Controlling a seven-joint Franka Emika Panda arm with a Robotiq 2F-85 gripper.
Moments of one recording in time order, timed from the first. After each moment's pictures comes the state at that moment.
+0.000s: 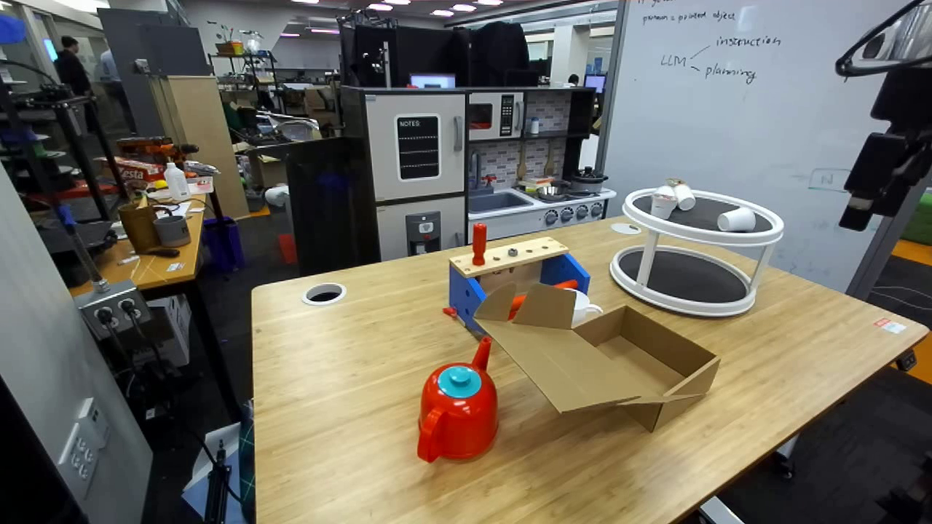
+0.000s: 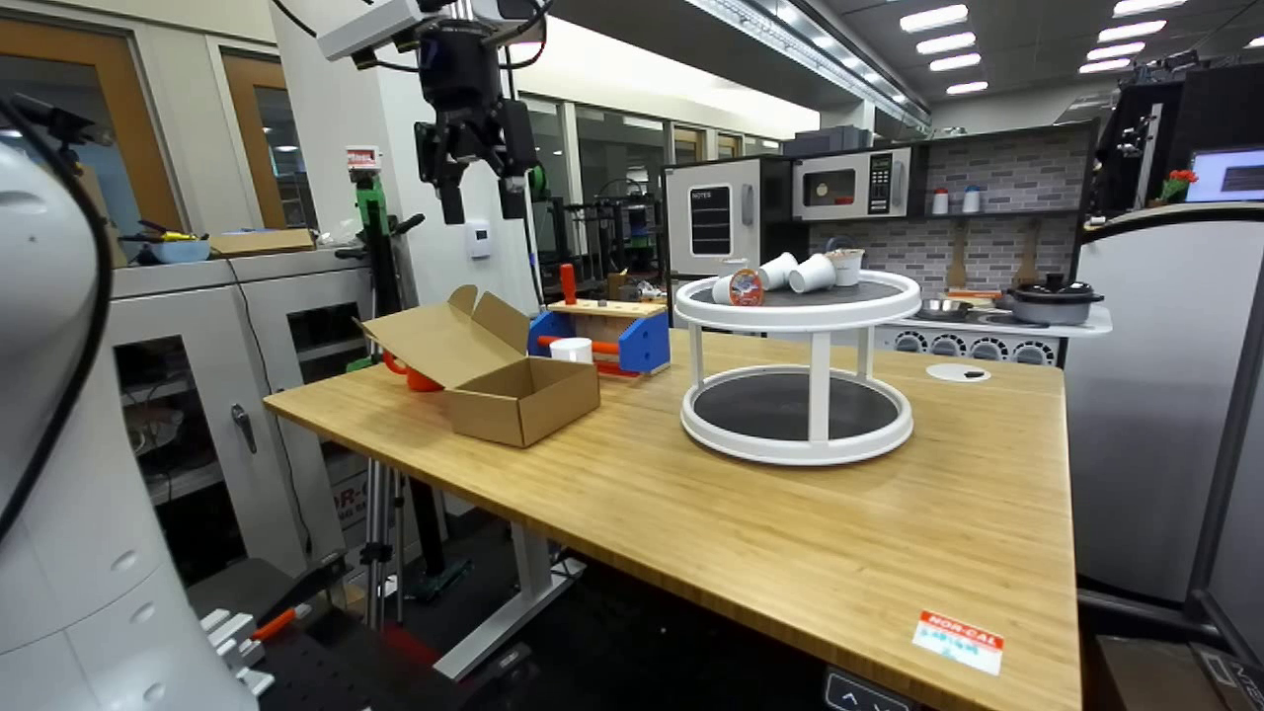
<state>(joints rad) 0.02 -0.62 0.00 -2.51 -0.03 1.90 0.04</state>
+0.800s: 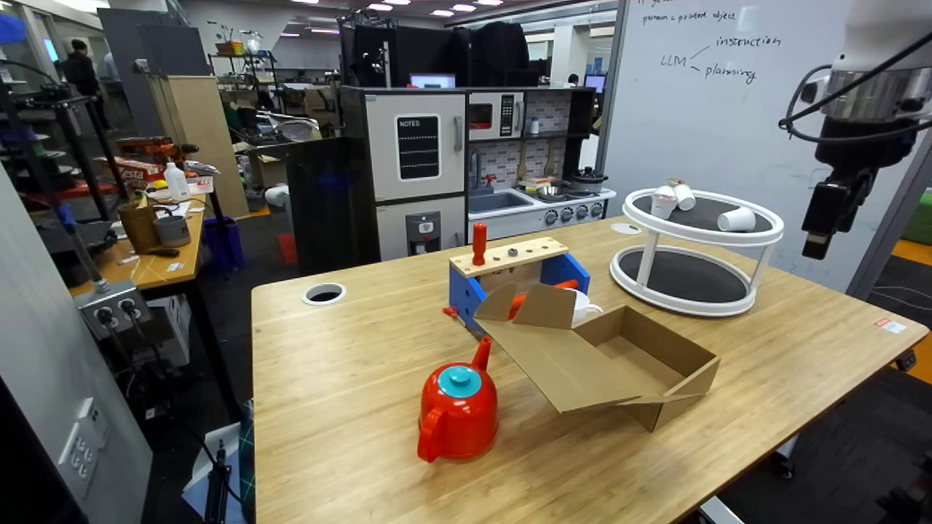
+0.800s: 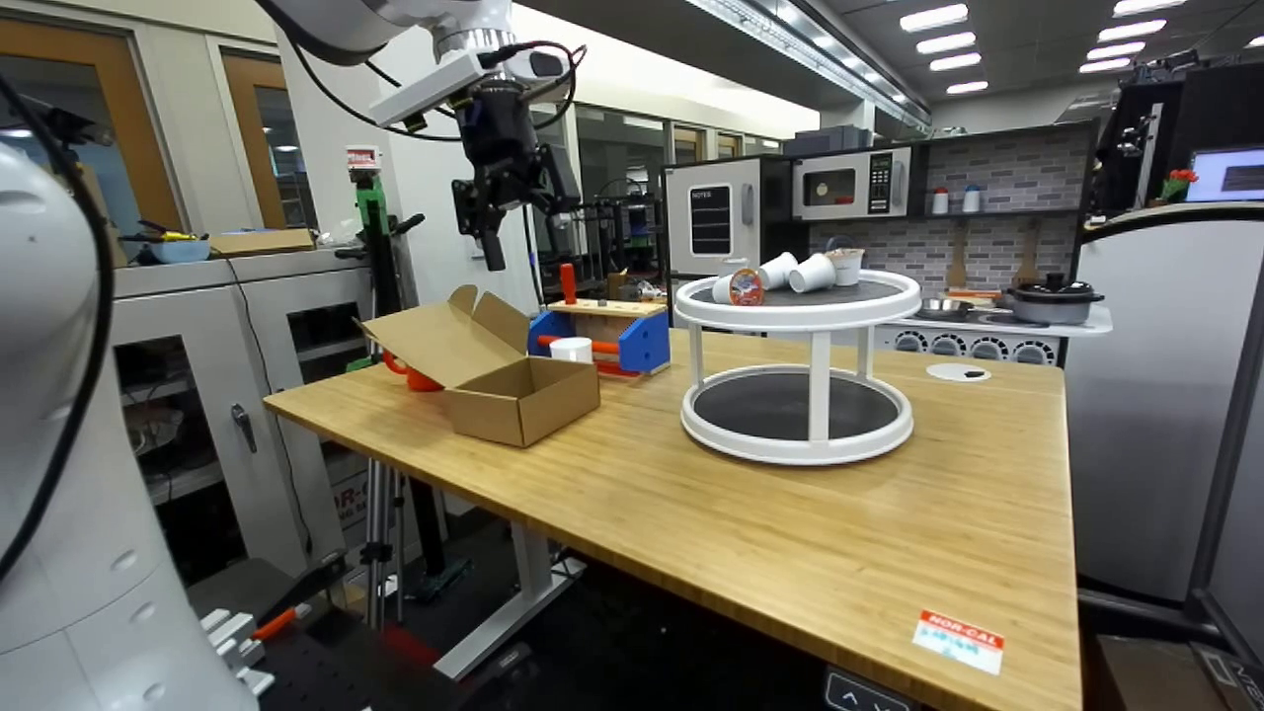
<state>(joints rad) 0.02 -0.45 0.03 -2.50 -0.20 2.02 0.02</state>
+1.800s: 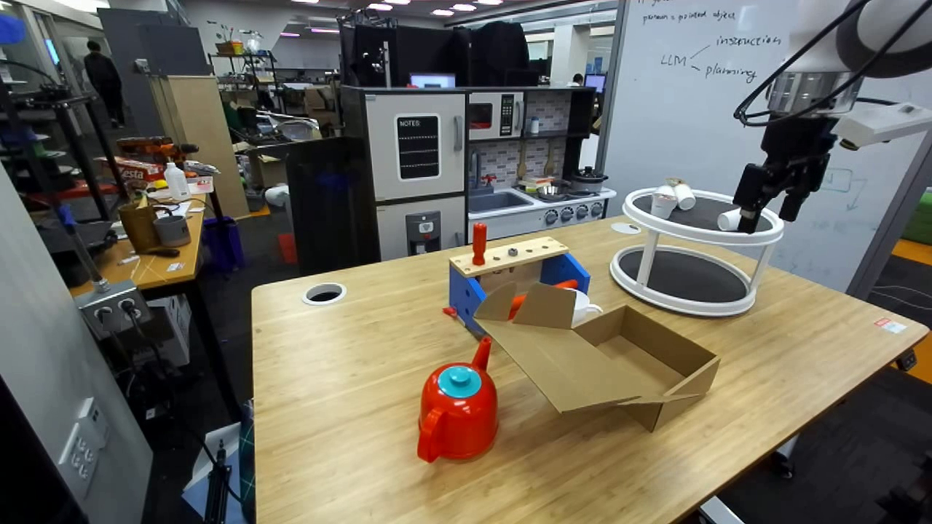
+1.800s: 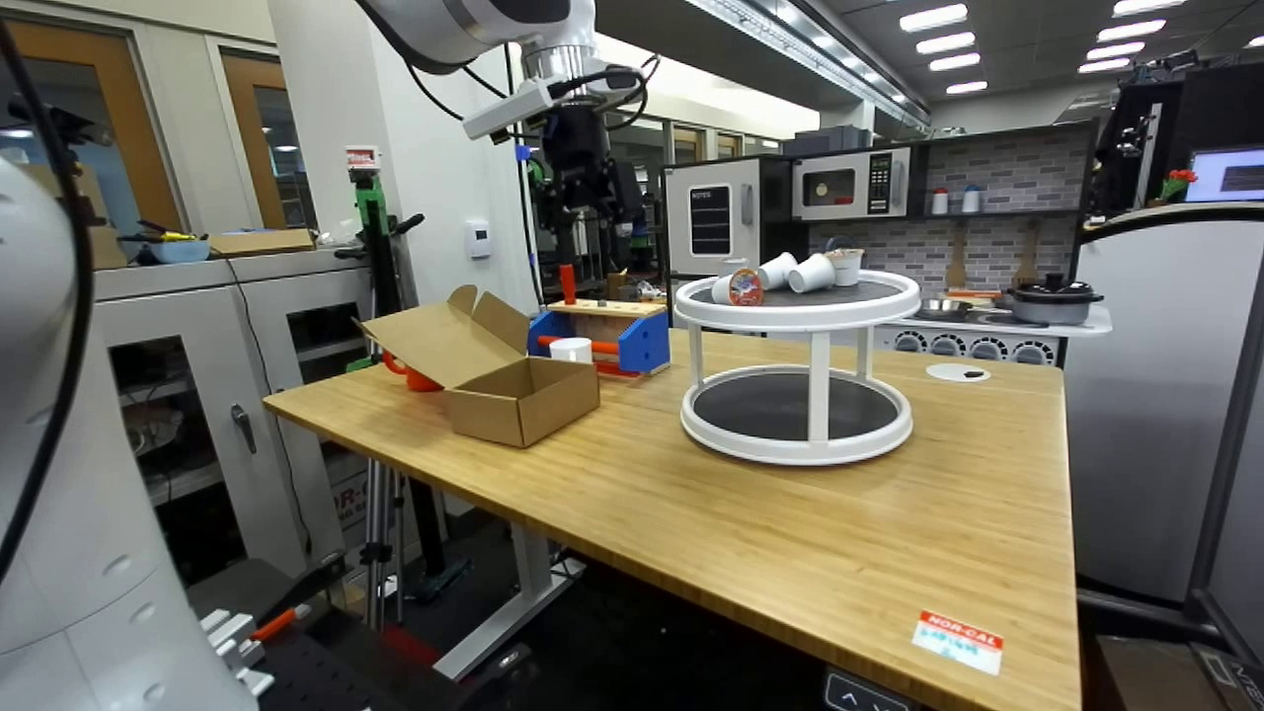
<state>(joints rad) -0.05 -0.22 -0.02 -2.32 -0.12 2.12 0.12</state>
